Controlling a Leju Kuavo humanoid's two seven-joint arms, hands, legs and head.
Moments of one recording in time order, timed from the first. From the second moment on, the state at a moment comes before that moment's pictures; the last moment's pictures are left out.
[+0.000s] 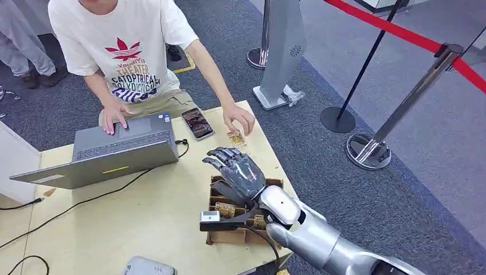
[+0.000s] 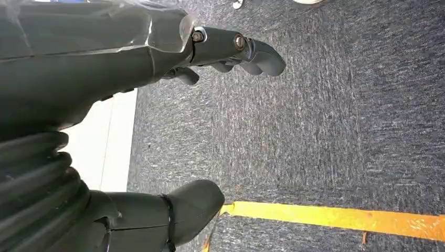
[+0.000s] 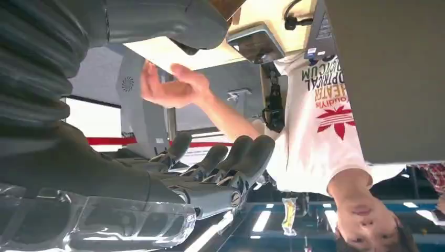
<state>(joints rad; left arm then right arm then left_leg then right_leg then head) -0.05 -0.05 0.95 -0.23 -1.14 0.23 0.16 -0.24 -0.25 0.58 -1.39 1.09 -0.31 -0.06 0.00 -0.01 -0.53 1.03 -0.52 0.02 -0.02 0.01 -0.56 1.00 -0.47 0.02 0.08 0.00</state>
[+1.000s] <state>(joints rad) -0.05 -0.06 1.00 -0.23 -1.15 0.23 0.17 -0.30 -0.26 0.63 -1.35 1.06 -0.21 -0.02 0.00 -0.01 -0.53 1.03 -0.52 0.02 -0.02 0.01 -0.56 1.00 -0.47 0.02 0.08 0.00</state>
